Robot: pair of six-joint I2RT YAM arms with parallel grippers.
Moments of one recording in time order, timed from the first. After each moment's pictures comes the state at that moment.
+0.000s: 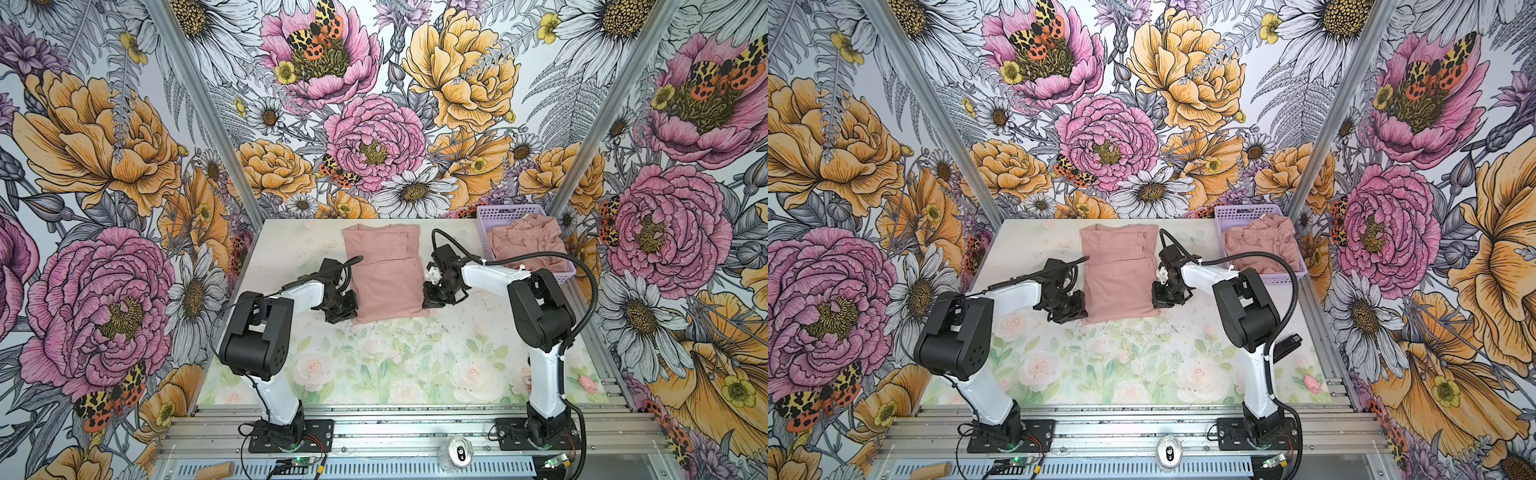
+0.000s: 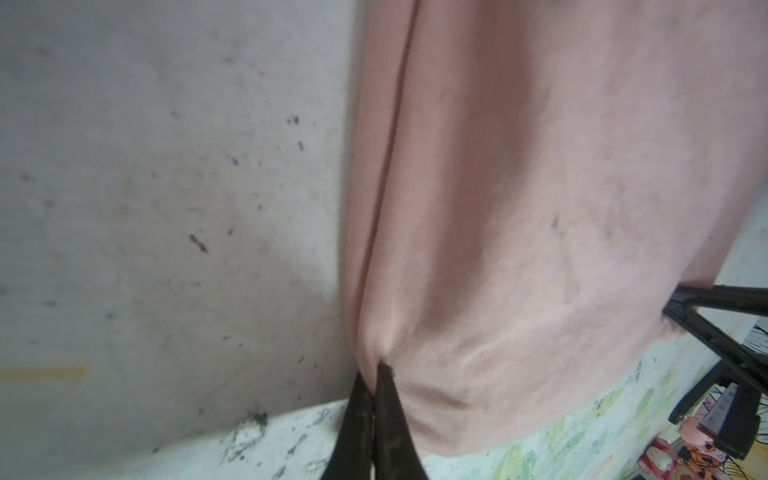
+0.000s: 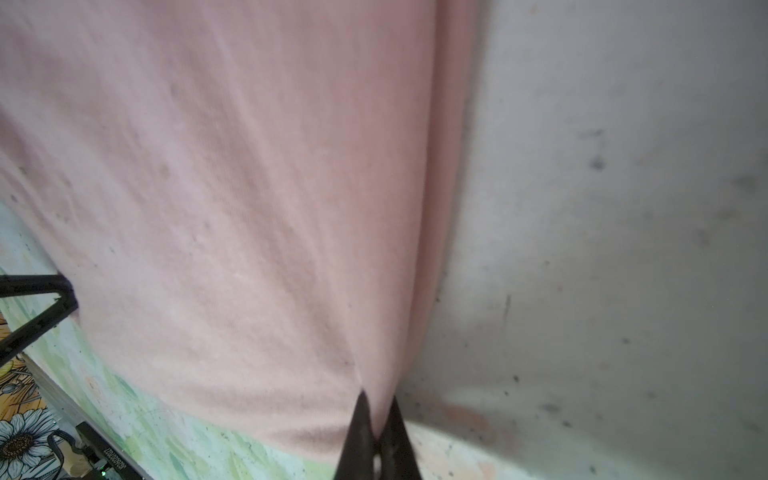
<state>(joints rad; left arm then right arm) -0.23 1.75 0.98 -0.52 0.32 -0.53 0.45 2.06 1.41 -0.67 -0.42 0.41</state>
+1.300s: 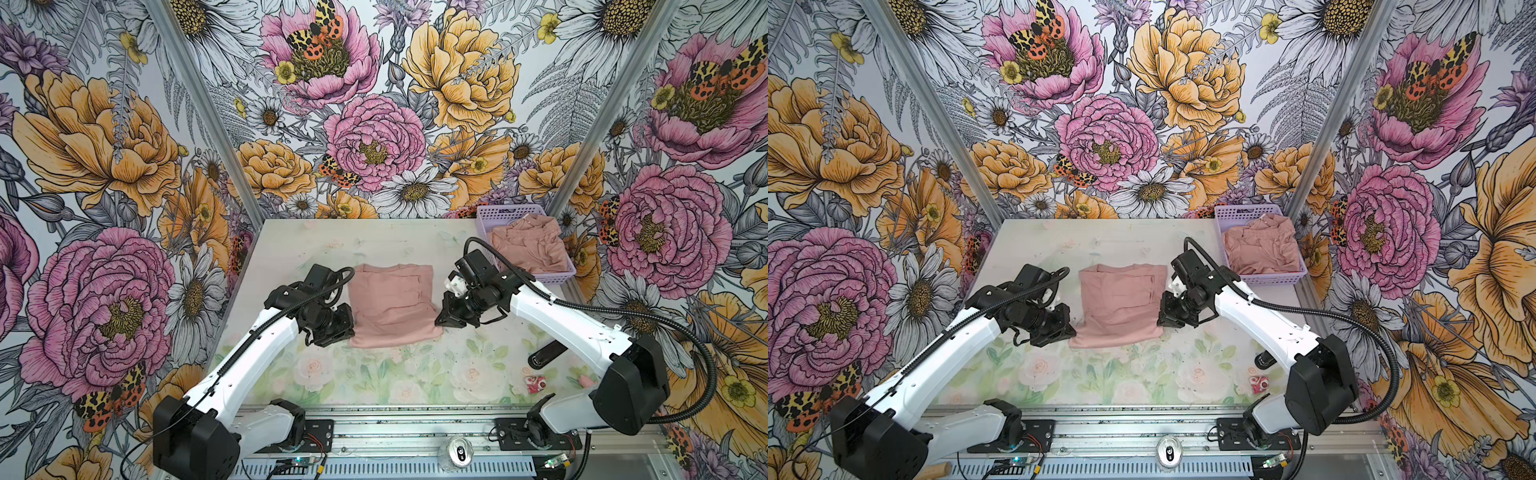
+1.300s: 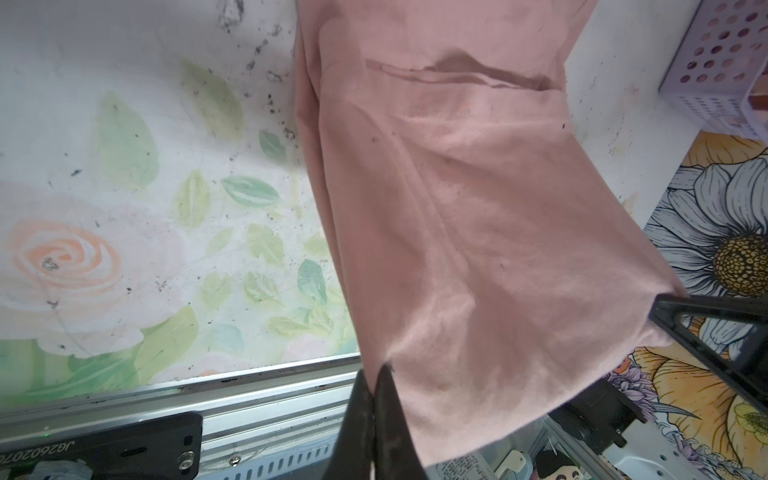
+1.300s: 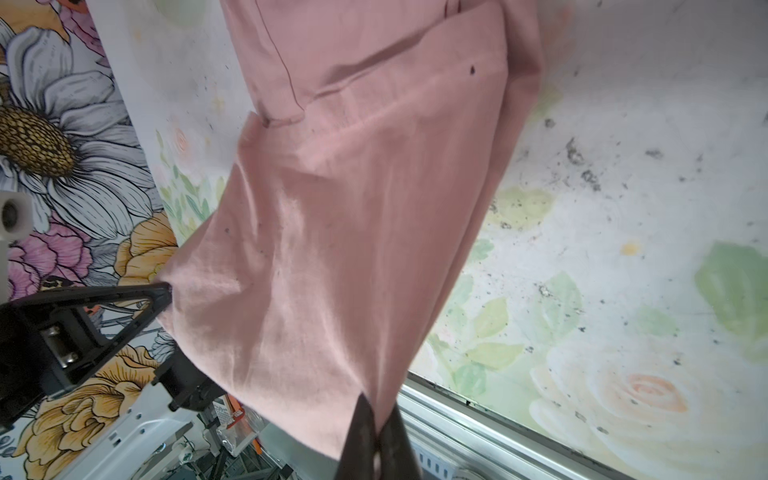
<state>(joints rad) -0.37 1.21 1.06 -1.09 0.33 -0.72 0.53 1.47 1.24 -0.96 -0.51 0.71</state>
